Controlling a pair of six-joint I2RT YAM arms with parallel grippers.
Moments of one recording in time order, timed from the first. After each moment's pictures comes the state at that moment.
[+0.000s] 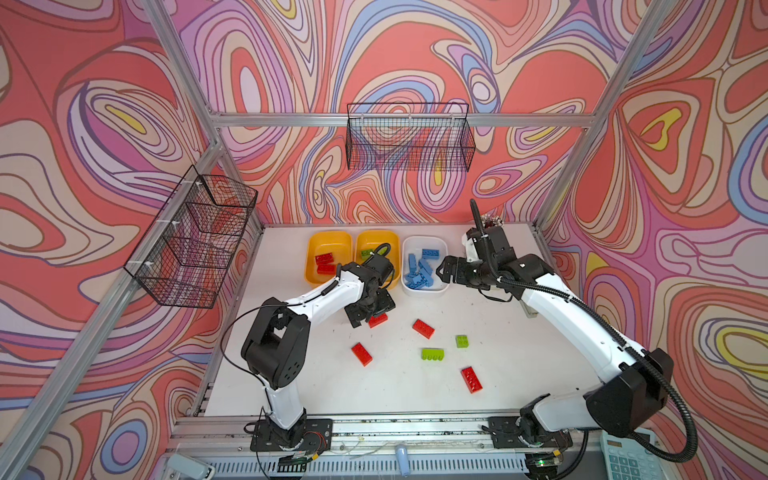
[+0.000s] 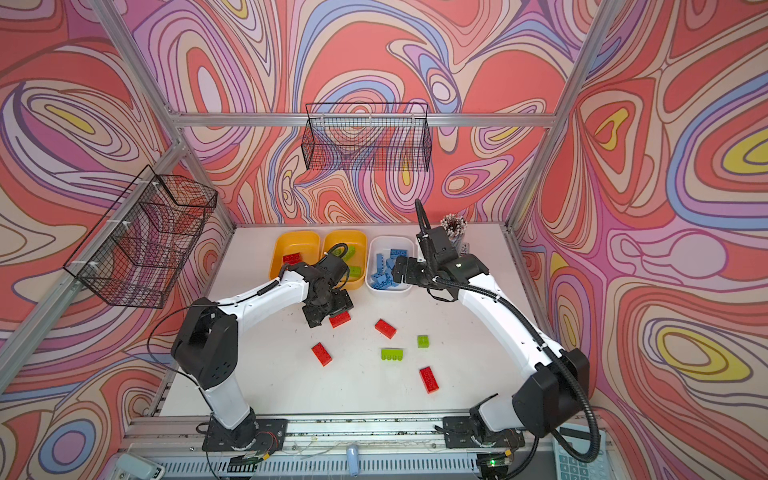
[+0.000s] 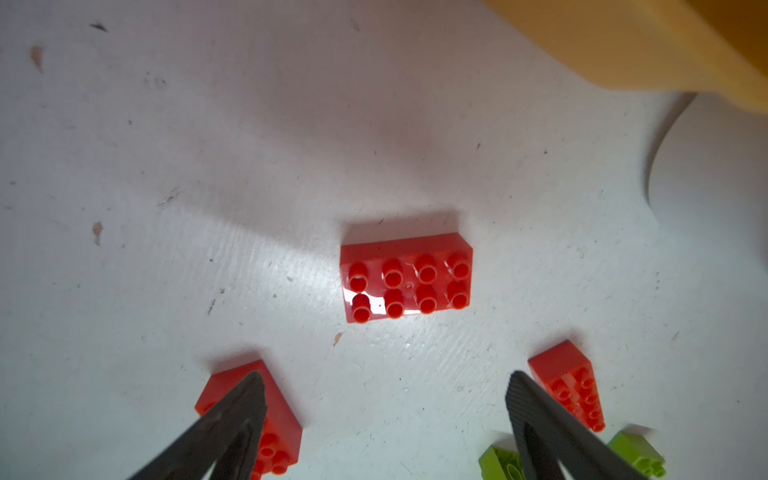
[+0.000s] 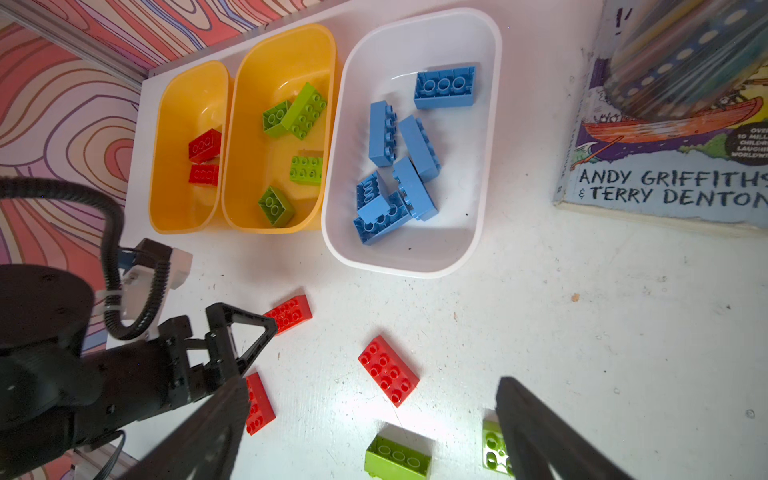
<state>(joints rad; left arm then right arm) -0.58 1.83 1.37 -0.93 0.00 -1.07 0.43 1.42 1.36 -0.79 -0.10 0.53</state>
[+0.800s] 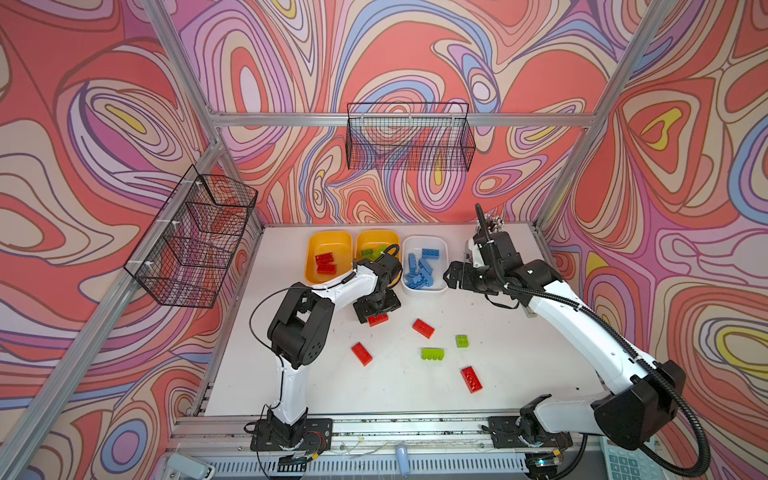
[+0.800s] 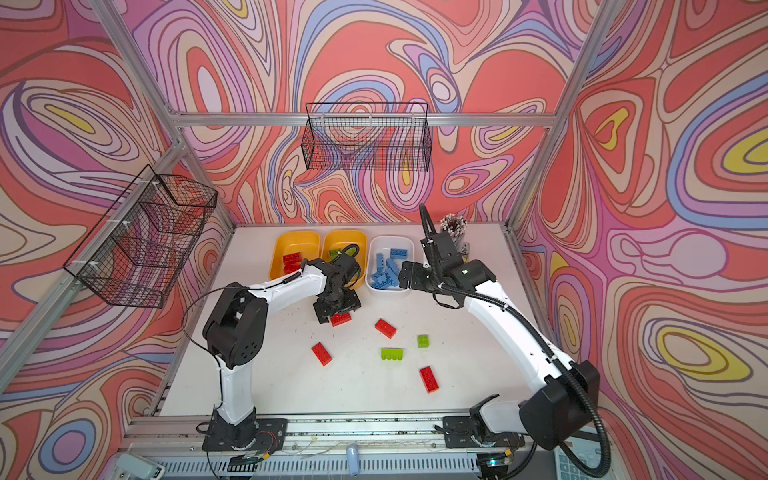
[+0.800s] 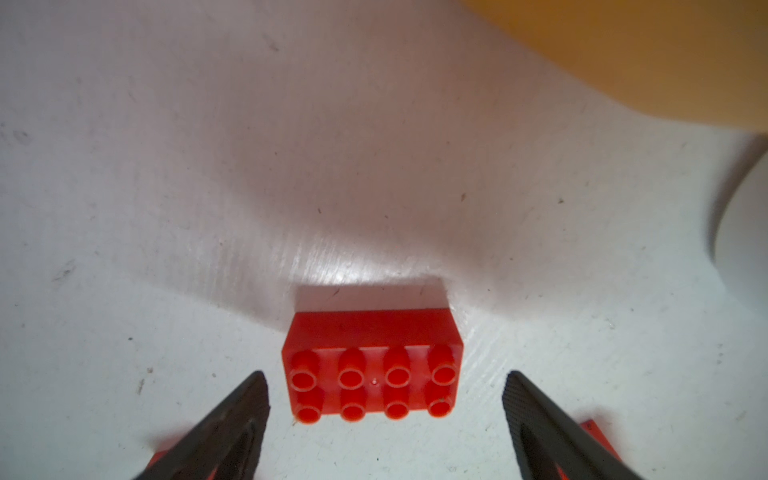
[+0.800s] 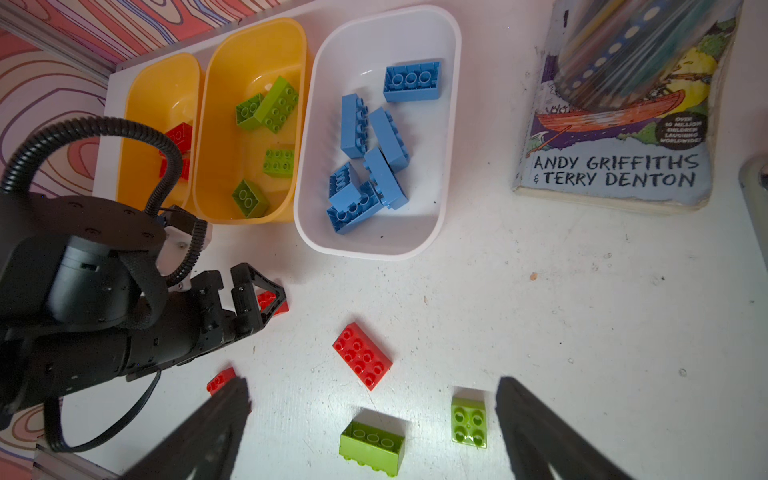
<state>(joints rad) -0.59 1.99 1.47 -0.94 -0.02 -1.03 0.43 1.36 1.32 -0.83 -0.04 0.52</state>
